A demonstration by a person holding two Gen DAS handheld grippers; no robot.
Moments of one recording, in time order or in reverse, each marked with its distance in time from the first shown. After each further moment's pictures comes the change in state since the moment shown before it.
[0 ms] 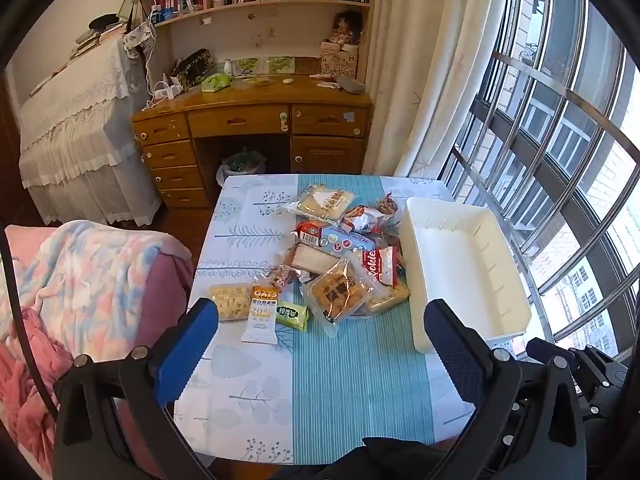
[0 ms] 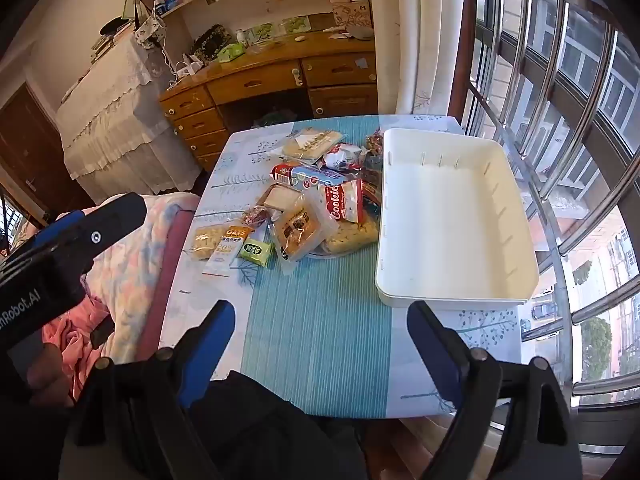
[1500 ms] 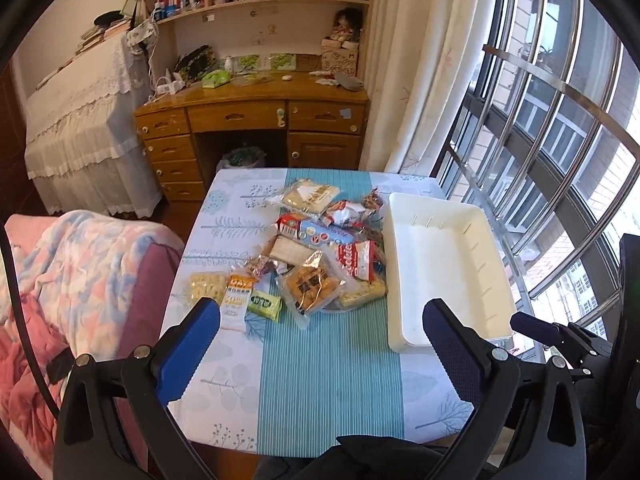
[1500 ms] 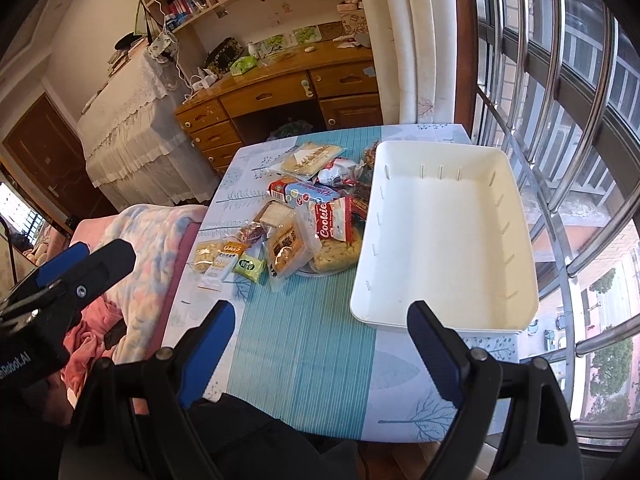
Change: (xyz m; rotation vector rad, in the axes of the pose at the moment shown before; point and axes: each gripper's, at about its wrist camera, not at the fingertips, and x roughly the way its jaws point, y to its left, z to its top) left arm -0.003 -0.044 -0.015 -0.037 0.011 0.017; right arm 0.009 -0.064 0.015 -0.008 -0.030 0.122
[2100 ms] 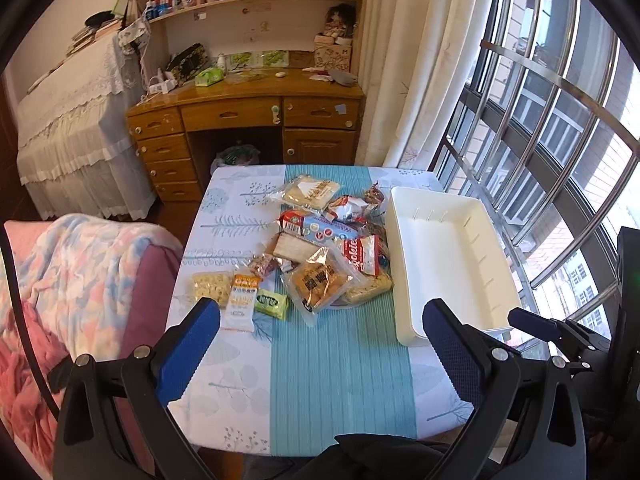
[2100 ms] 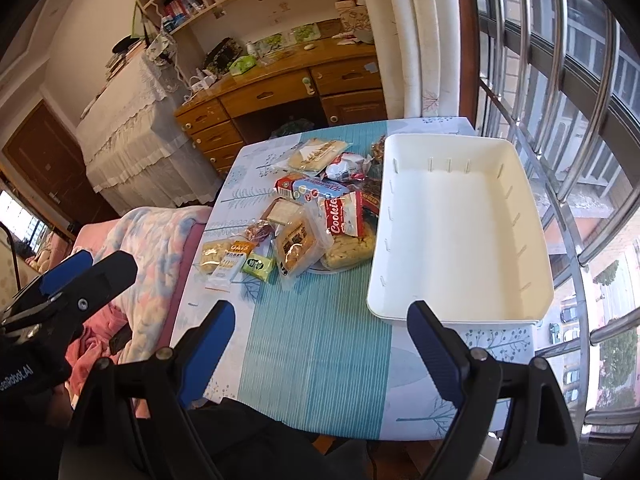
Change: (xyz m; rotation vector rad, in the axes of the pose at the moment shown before) left arm 0.002 0.021 0.005 0.039 0.008 -0.035; right arm 0.007 0.018 -0.002 0.049 -0.016 -0.013
